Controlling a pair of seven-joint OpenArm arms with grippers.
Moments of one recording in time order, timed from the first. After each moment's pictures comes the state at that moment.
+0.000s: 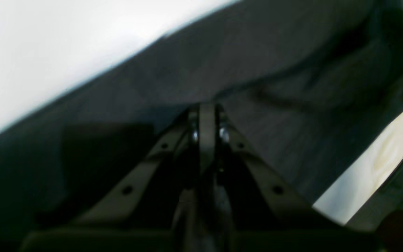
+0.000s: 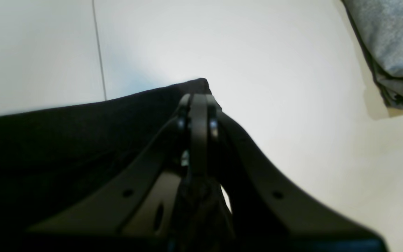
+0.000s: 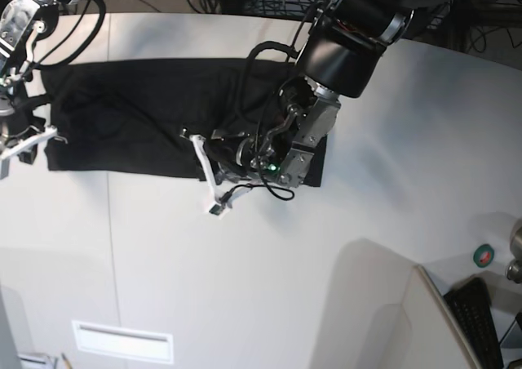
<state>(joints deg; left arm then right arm) -15.0 3.8 24.7 57.1 -21.9 -17.1 45.0 -7.9 -1.4 40.0 91.9 0.6 24.9 -33.7</state>
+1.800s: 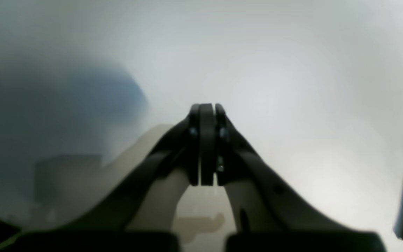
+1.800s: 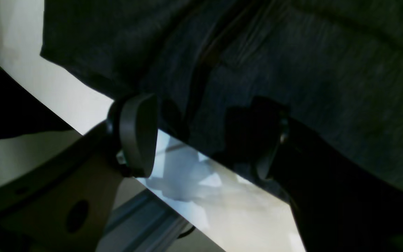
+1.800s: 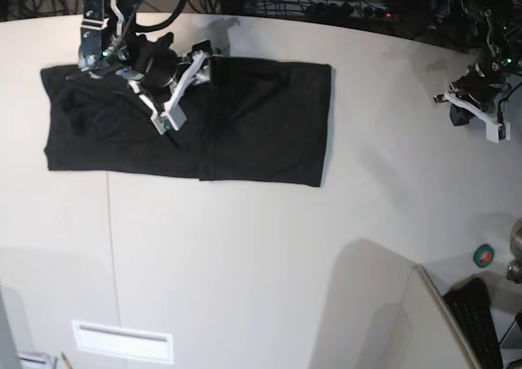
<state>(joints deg) 16.2 -18.5 -34.1 76.8 -22.1 -26.7 32.0 -17.6 -6.1 7.3 86.2 15.6 33.5 -51.7</state>
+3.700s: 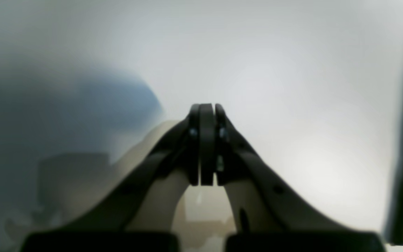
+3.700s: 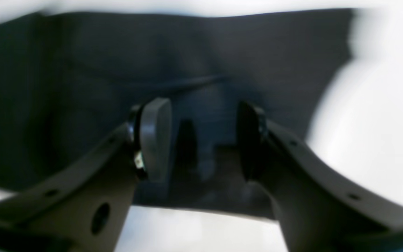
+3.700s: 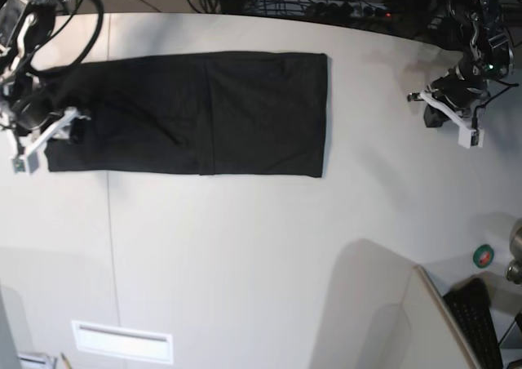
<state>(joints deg) 15.4 -18.4 -24.8 76.5 -22.0 -26.8 31.8 -7.9 3.8 35.9 89.1 16.0 33.4 -56.6</state>
